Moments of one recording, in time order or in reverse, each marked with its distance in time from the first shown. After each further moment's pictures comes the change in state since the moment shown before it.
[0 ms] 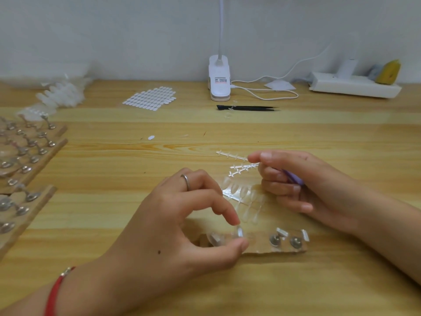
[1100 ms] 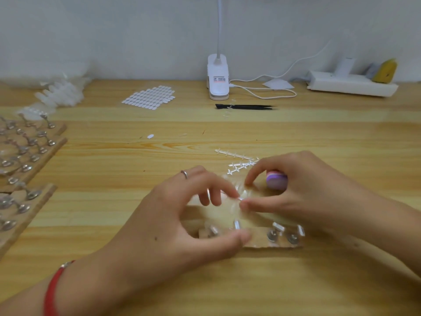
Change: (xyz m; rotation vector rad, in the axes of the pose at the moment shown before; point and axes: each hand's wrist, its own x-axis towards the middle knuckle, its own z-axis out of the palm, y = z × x) left_hand 0.004 0.002 -0.004 -0.037 -0.048 -0.066; right_hand -0.009 -0.001 0.007 -1.195 0.230 -0.142
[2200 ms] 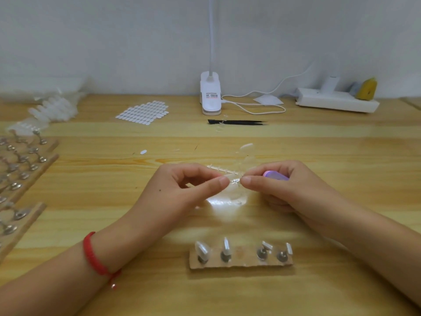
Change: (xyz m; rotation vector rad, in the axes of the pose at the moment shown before) left_hand 0.049 -0.020 0.007 -0.481 0.078 -0.265; right_hand 0.012 0.009 -0.004 0.755 -0.034 0.118
